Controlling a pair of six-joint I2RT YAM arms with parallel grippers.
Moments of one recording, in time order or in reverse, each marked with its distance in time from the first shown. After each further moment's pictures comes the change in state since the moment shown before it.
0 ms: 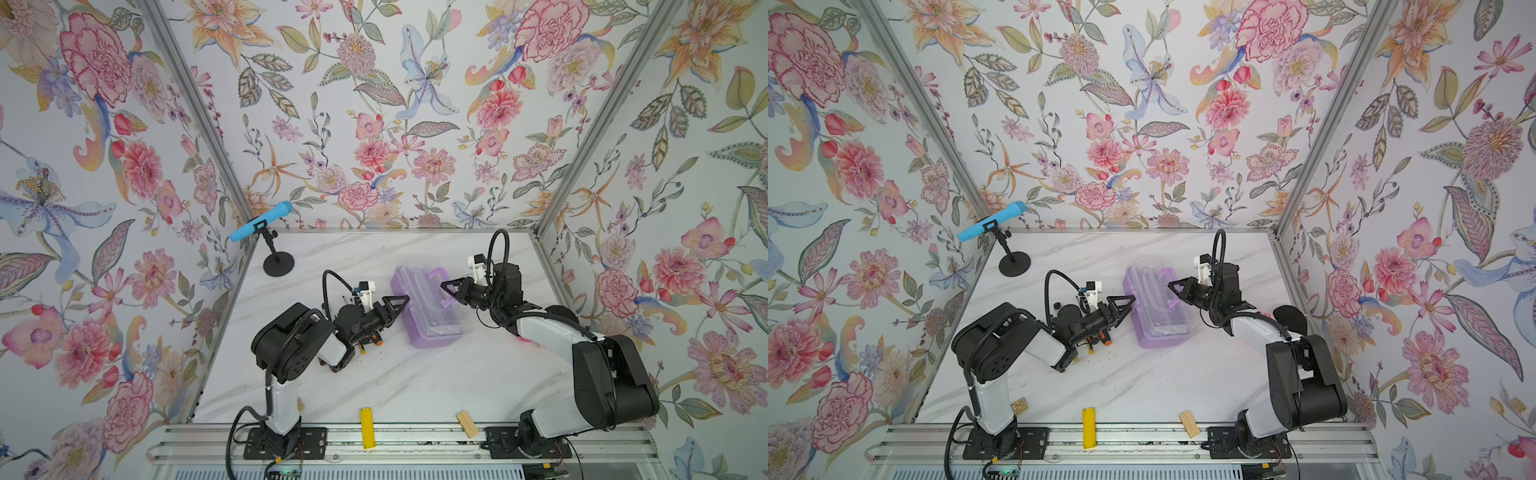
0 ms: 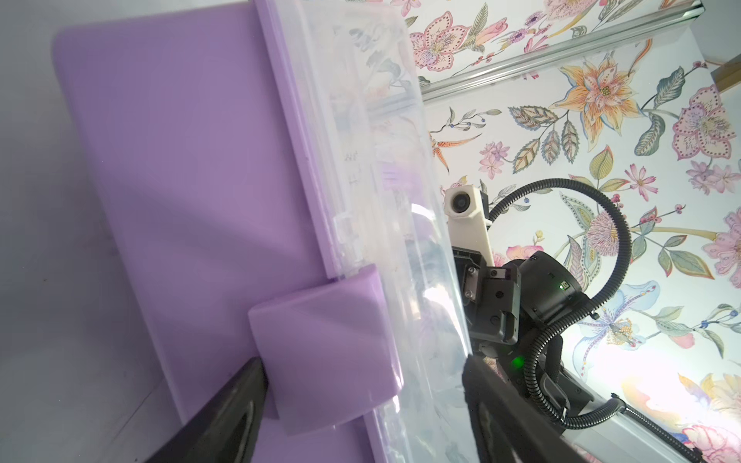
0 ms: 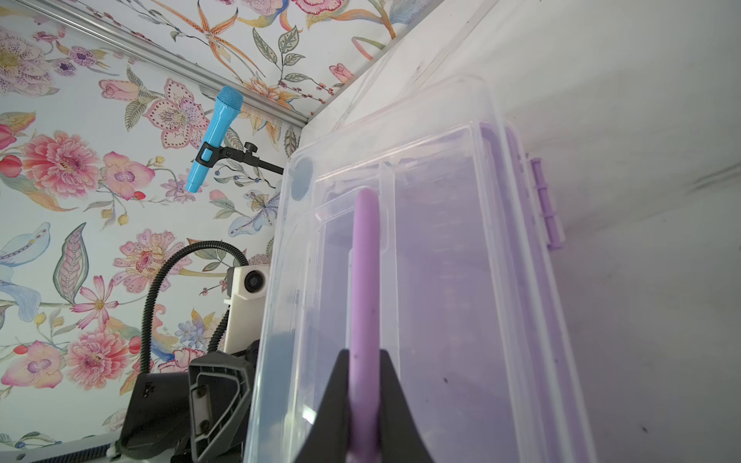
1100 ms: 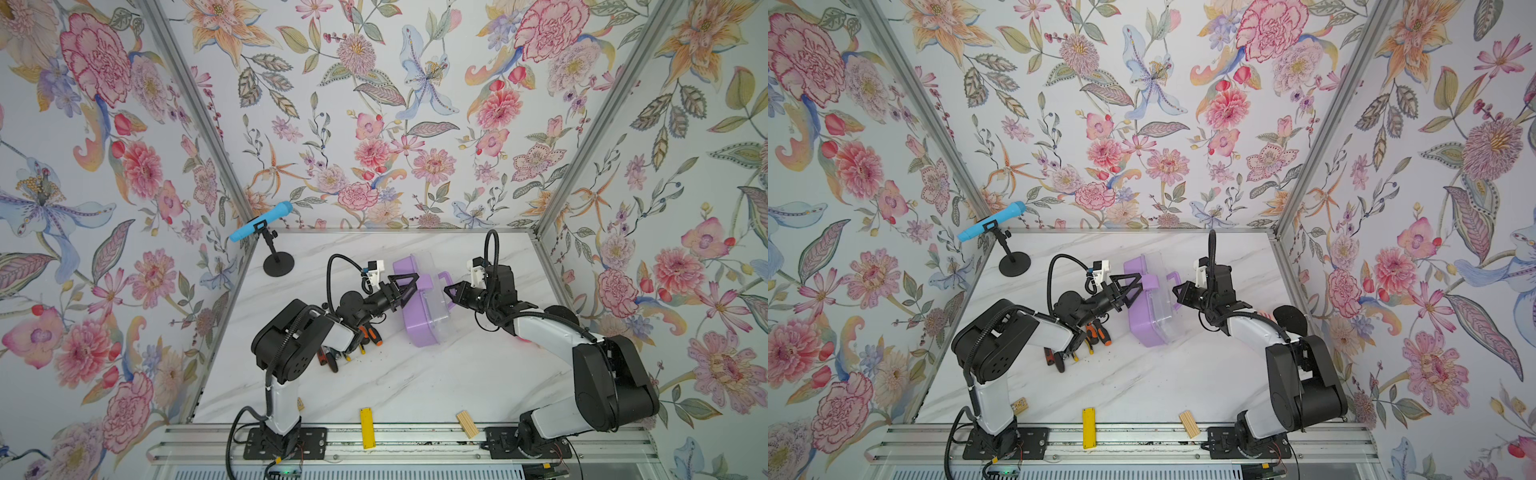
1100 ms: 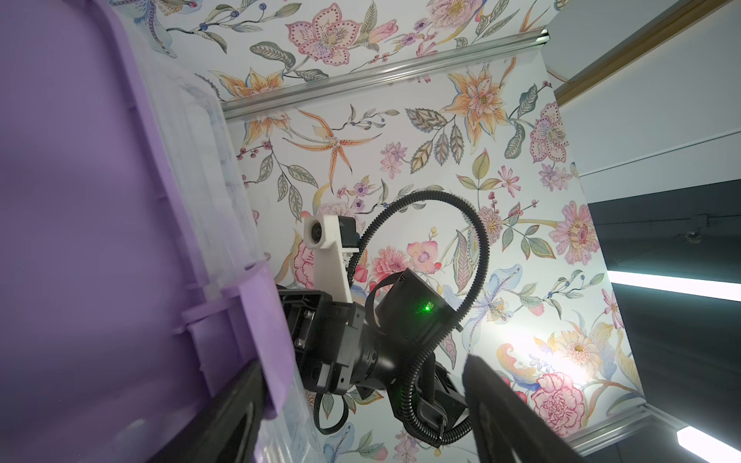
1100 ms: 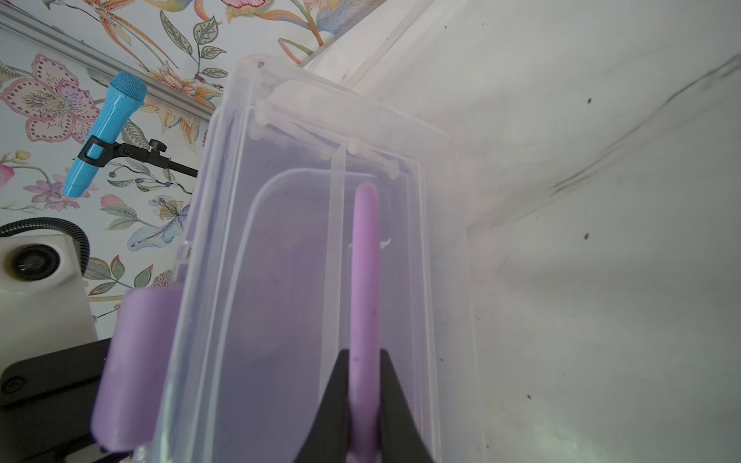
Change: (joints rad) left arm -0.005 -0.014 0.190 0.075 0.082 -0.165; right arm 0.049 -0.007 0.020 -0.153 0.233 -0.135
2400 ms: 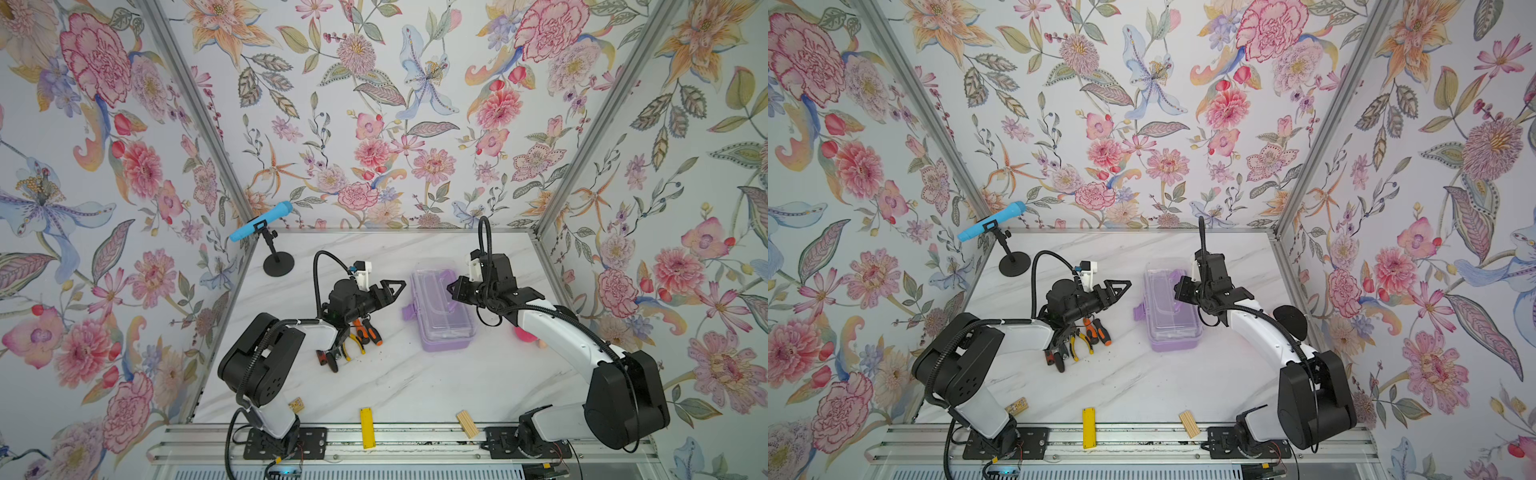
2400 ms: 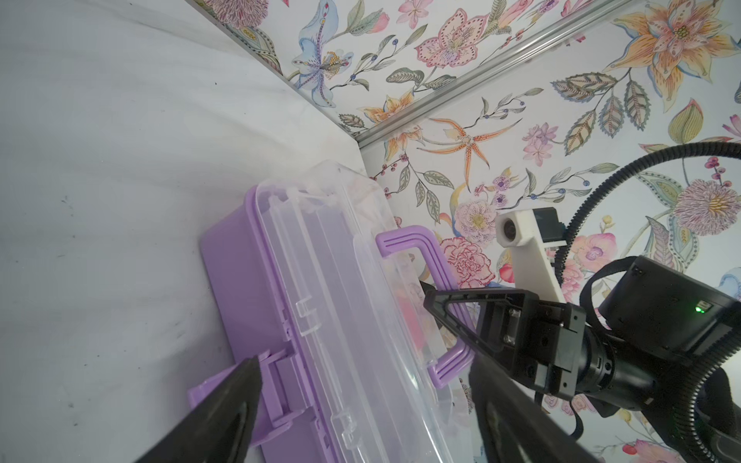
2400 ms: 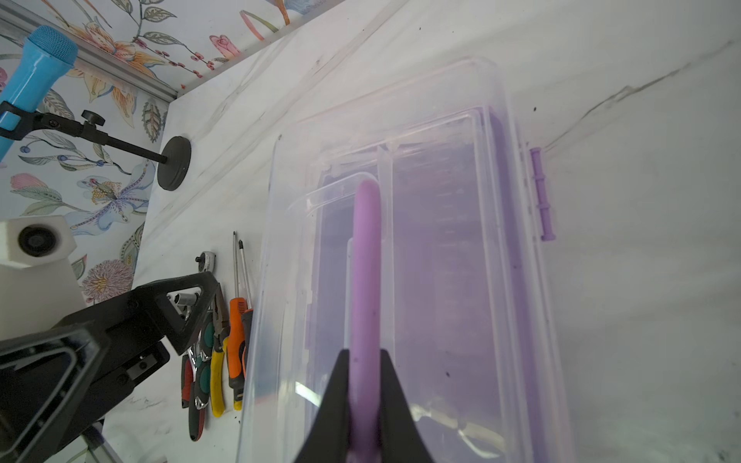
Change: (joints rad) left arm 0.103 -0.222 -0.037 -0.644 -0.045 0.517; right arm 0.058 -0.085 0.186 -0.386 0.154 -0.064
